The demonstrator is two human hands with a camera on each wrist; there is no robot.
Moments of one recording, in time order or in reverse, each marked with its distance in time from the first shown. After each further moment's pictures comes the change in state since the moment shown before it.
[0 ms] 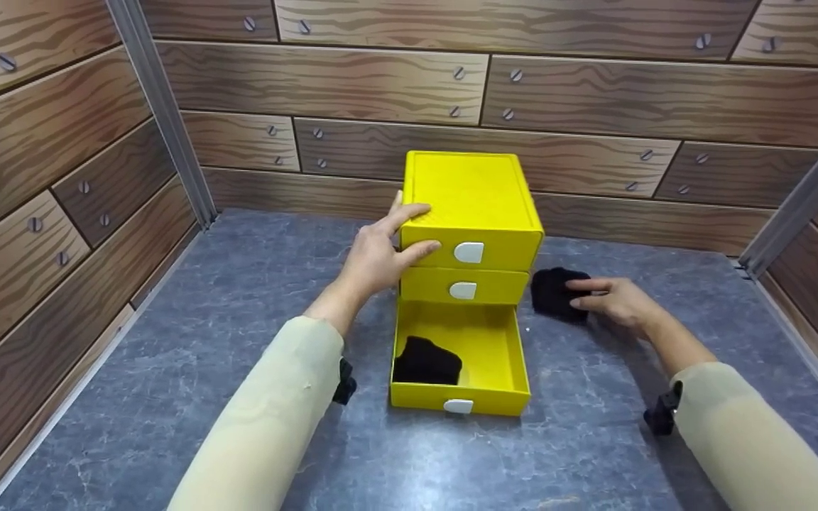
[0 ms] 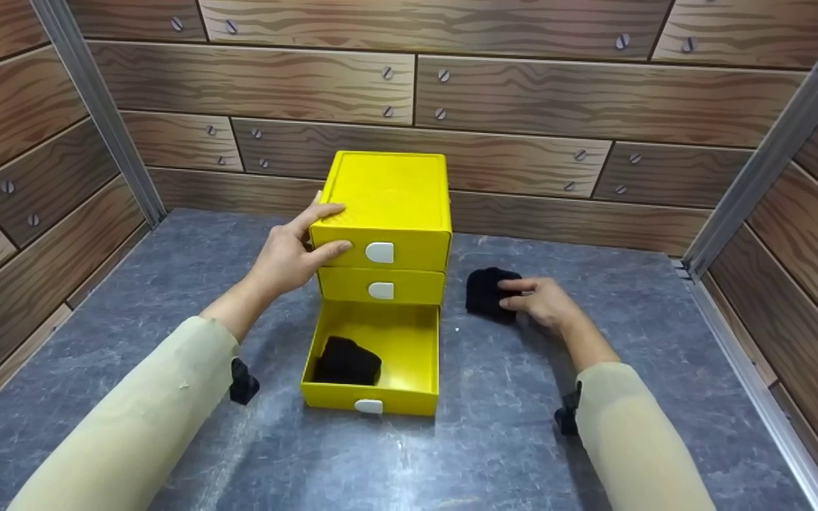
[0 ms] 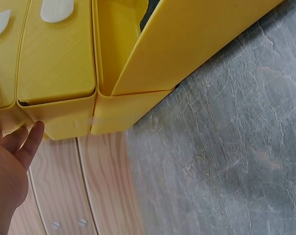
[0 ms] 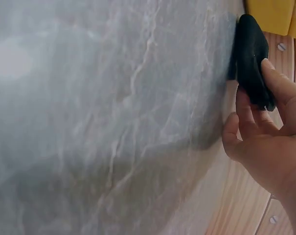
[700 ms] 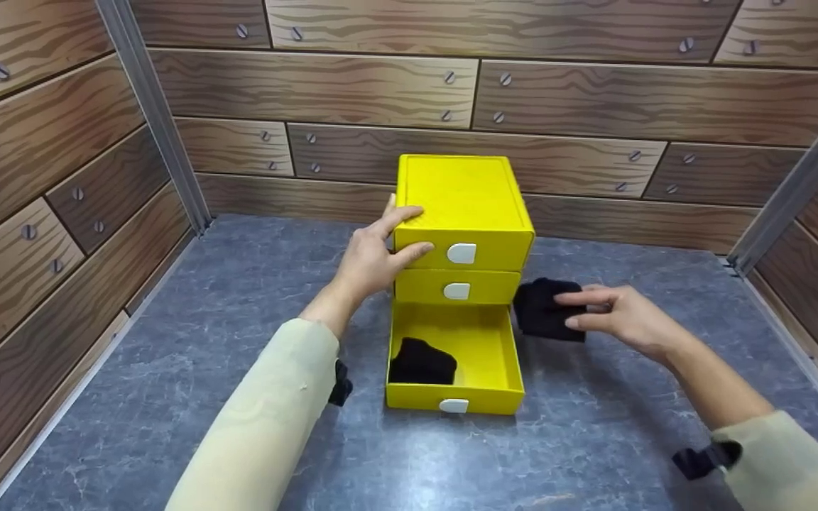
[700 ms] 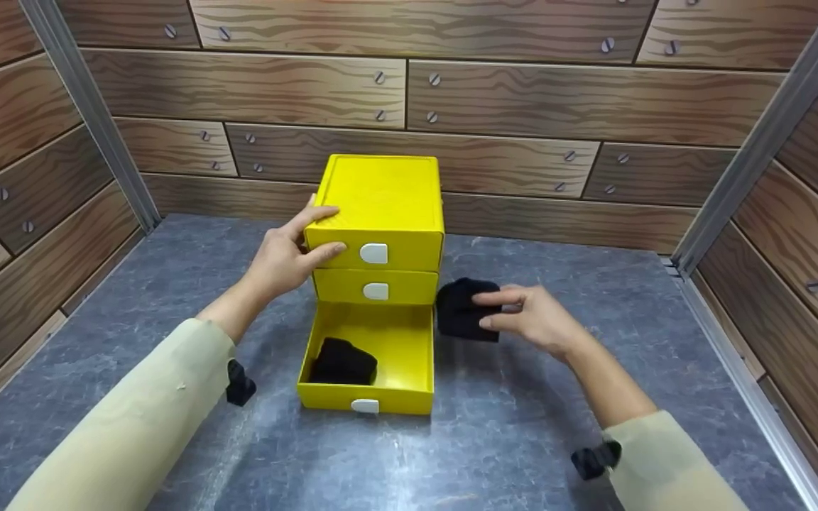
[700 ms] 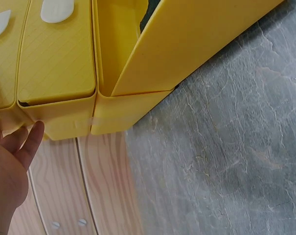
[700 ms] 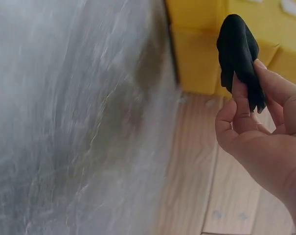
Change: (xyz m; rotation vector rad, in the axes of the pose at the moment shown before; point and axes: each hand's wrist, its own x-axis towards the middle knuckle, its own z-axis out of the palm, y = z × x) left_hand -0.001 0.000 0.000 -0.027 0.001 0.010; right_hand -0.085 -0.061 0.008 -0.012 -0.029 -0.144
